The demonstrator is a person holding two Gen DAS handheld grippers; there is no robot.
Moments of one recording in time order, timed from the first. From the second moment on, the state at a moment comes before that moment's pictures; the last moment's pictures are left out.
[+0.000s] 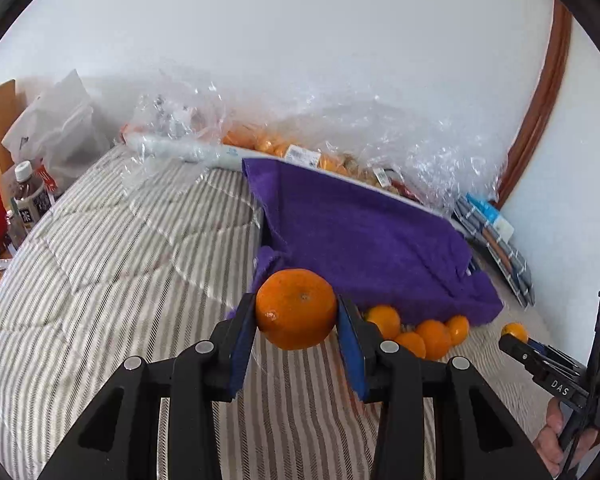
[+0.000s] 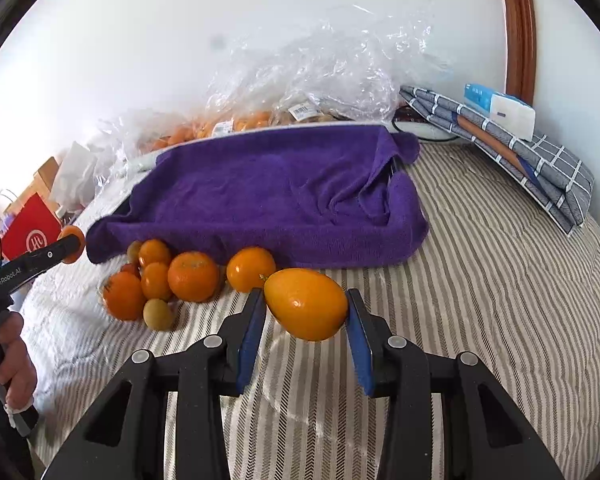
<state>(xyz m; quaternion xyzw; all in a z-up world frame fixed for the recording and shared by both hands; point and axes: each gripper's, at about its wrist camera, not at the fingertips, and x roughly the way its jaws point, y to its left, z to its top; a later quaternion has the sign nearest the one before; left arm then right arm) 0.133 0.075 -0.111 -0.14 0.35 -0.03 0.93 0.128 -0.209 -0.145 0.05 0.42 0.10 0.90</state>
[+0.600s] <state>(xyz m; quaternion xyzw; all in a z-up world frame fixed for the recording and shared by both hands) 0.253 0.053 -0.082 -0.16 0.32 -0.02 0.93 0.238 -0.194 -0.079 0.04 0.35 0.10 0.93</state>
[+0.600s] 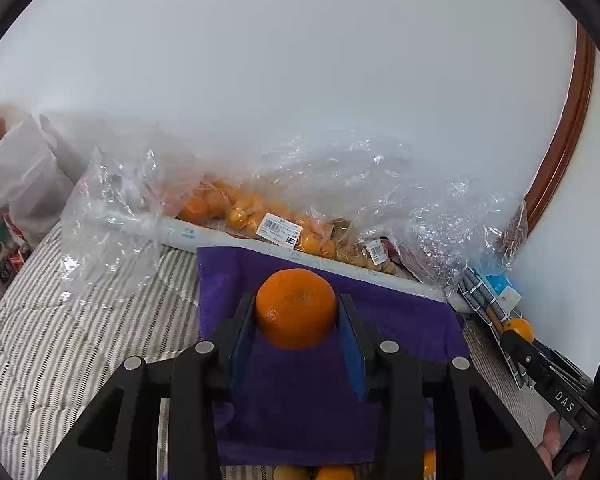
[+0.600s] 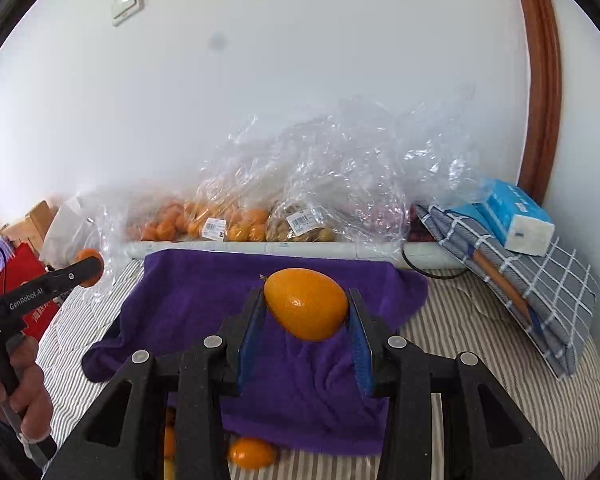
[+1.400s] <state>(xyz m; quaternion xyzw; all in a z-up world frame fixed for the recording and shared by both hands) 0.275 0.033 -0.151 -0.14 0.40 -0.03 0.91 0.285 -0.217 -0.161 0.08 0.45 0.09 0.89</state>
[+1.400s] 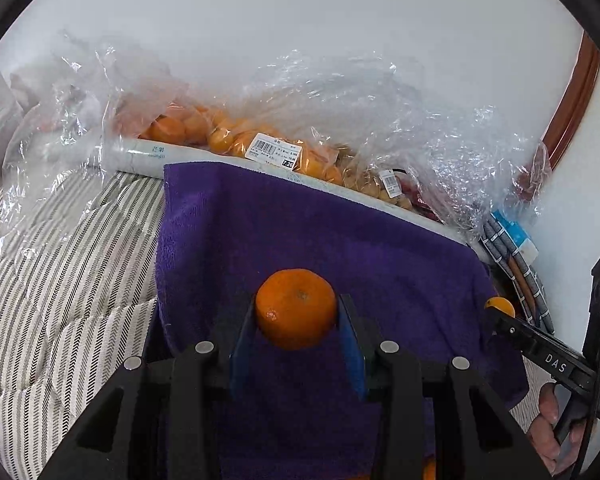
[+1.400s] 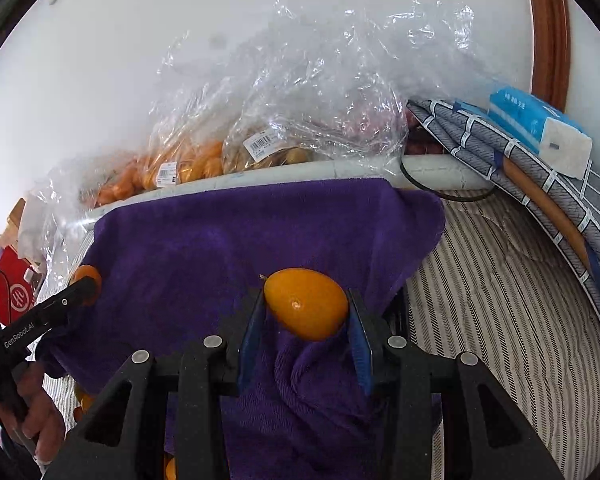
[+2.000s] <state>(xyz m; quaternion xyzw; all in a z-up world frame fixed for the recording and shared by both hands) 0.276 0.026 -0.156 -0.12 0.41 -0.04 0.90 0.289 -0.208 -0.177 0.06 0.47 0.09 0.88</state>
